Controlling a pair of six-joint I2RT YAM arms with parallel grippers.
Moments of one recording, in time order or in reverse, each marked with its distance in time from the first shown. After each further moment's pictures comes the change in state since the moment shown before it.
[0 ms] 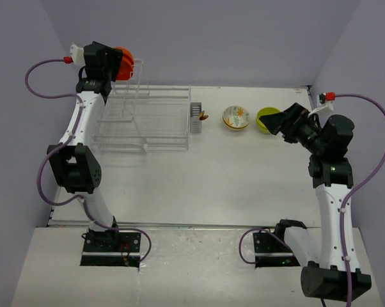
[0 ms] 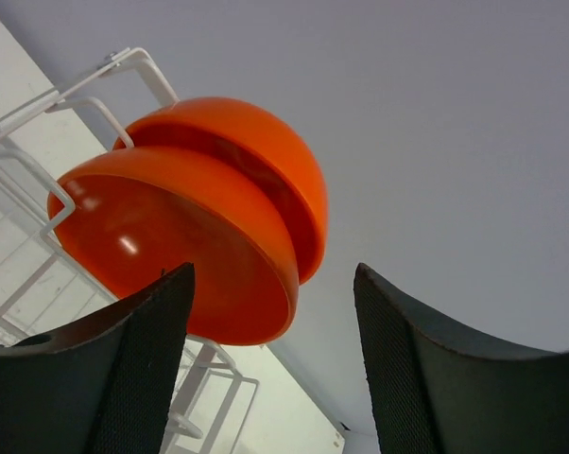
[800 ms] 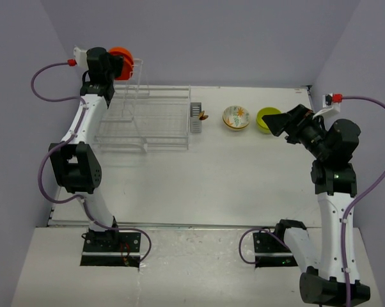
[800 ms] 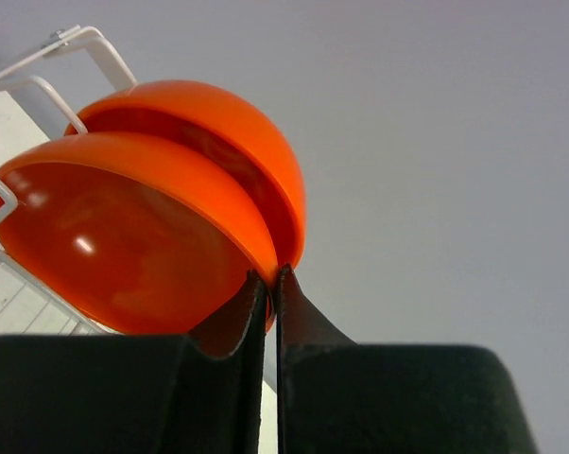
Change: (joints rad) left arm -0.001 0.001 -0.085 0.162 0.012 -0.045; right arm 0.000 -0.065 0.026 -0.017 0.028 -0.011
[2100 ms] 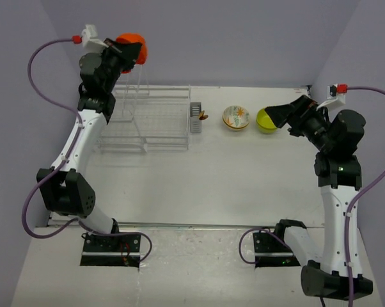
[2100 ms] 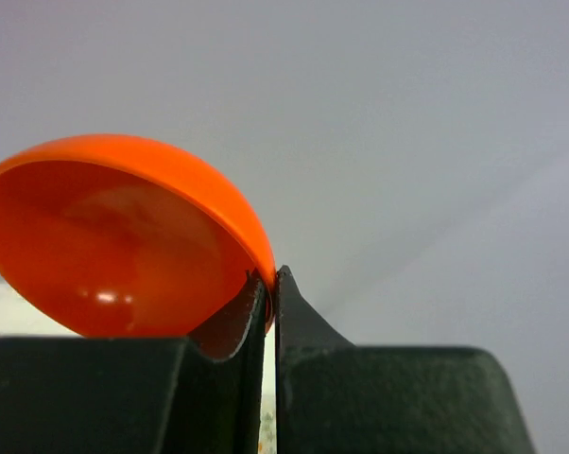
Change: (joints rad) left arm -0.049 -0.318 -0.324 0.412 0.289 0.245; right arm 0.000 0.043 0.085 -0.038 0.032 -0.013
